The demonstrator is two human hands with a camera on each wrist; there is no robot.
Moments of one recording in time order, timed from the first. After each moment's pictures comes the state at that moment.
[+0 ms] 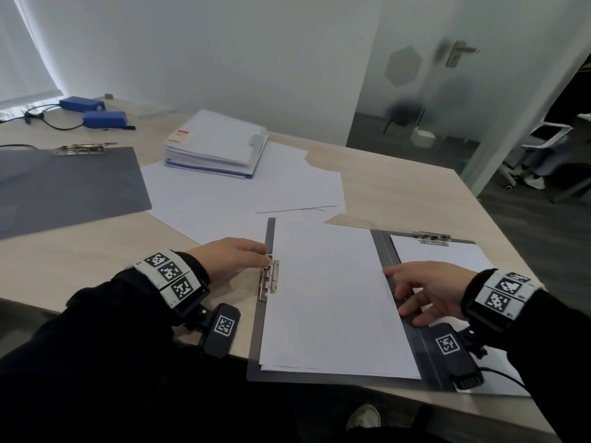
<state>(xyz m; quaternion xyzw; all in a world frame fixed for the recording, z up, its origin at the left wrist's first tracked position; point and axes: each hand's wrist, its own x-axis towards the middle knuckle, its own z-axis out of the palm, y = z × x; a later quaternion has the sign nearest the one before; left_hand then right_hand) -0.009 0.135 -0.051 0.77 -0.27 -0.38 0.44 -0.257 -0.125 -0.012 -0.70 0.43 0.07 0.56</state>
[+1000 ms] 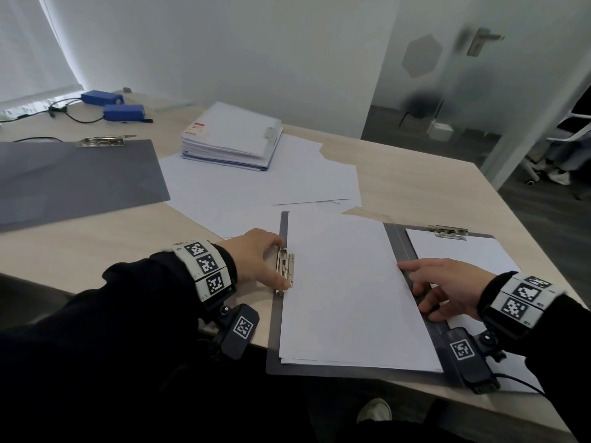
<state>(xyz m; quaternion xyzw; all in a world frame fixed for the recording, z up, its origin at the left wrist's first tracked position) -0.018 0.134 -0.044 0.86 -0.38 -0.27 0.22 -0.256 -0.119 -0.019 -0.74 0.41 0.06 0.53</state>
